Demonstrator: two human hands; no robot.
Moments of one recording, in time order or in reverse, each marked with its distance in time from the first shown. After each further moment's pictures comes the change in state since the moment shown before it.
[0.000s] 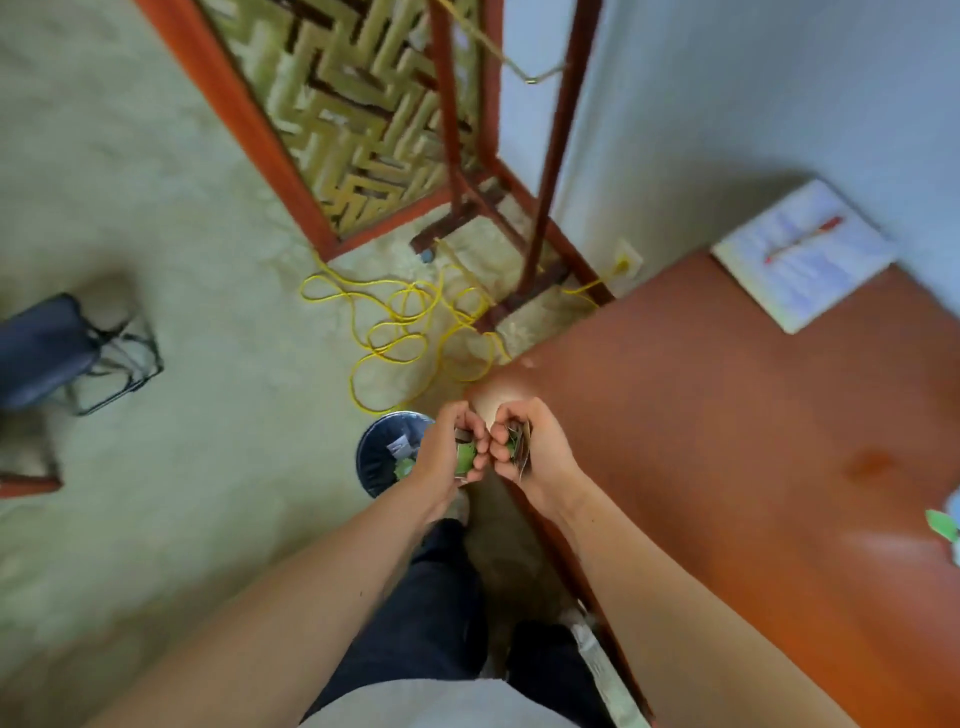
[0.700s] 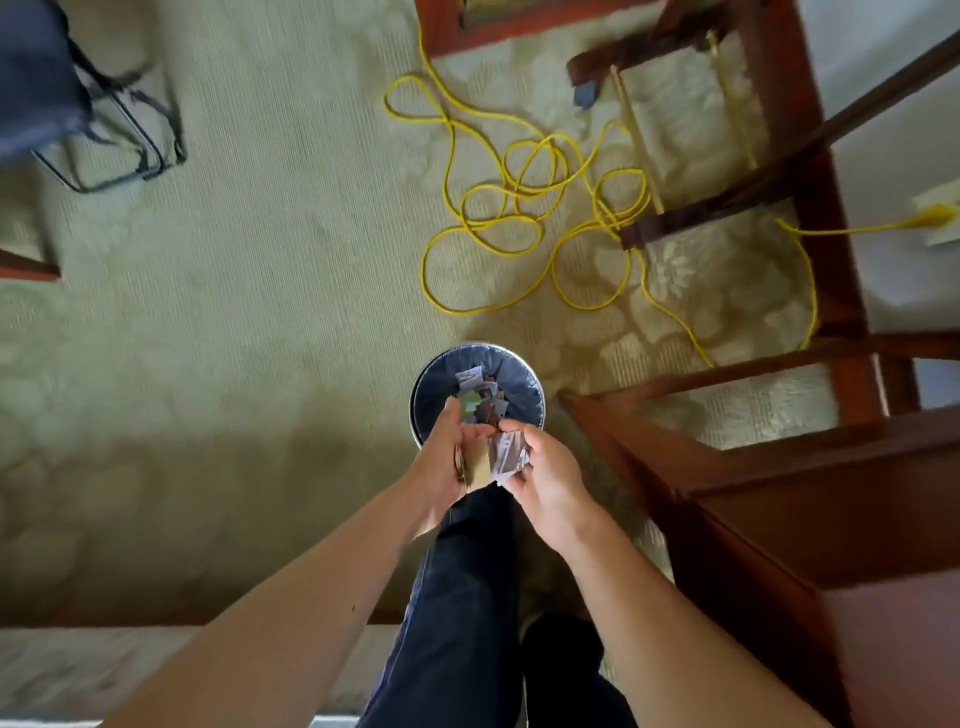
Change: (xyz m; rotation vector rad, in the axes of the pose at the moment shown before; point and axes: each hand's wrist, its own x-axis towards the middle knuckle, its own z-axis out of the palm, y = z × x) left_hand 0.213 -0.106 -0.206 -0.361 0.252 -0.422; right_hand 0.269 0.155 0.061 -0.095 0.223 0.478
